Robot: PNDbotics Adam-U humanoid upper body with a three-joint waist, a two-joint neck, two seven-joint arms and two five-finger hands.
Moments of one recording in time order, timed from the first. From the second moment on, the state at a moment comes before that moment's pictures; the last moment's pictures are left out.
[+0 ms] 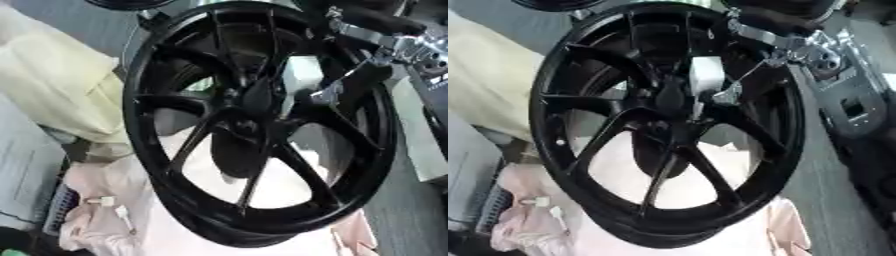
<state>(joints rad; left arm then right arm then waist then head) -0.13 0.55 0.26 -1.91 0.31 -0.02 0.31 -0.84 -0.37 0.30 -1.50 0.49 -0.22 0.63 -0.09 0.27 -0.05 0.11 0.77</state>
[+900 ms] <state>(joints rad) -0.13 0.55 0.26 -1.91 0.31 -0.02 0.31 -0.84 -0.37 0.29 -1.51 0.41 -0.17 0.62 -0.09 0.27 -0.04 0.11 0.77</state>
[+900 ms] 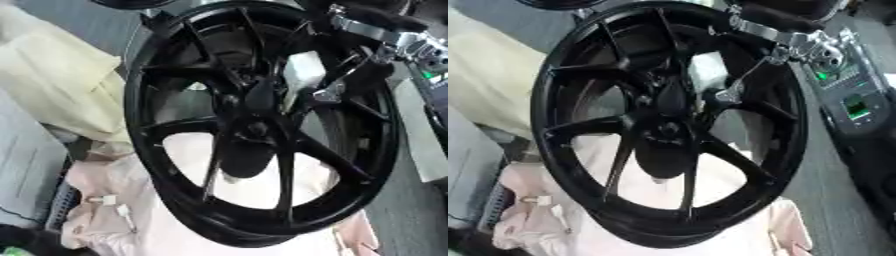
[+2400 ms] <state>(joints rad) -0.13 0.55 0.26 -1.91 0.31 -0.01 0.31 -0.94 -0.42 0.27 -1.56 0.28 -0.11 0.60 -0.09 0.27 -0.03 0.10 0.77</state>
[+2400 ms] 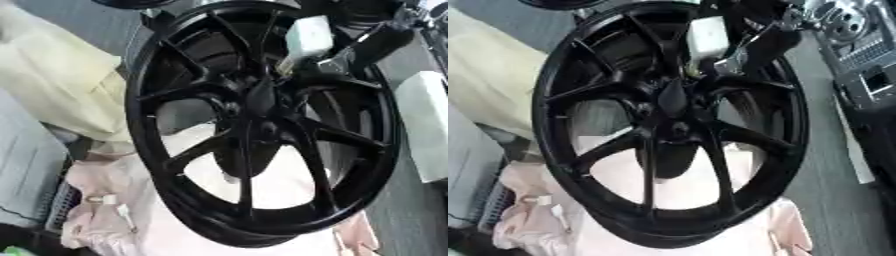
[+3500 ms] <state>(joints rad) -0.14 0.55 0.26 -1.91 0.32 -0.02 0.30 -0.87 -0.73 -0.03 -1.49 0.01 0.12 0.39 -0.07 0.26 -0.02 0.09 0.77</state>
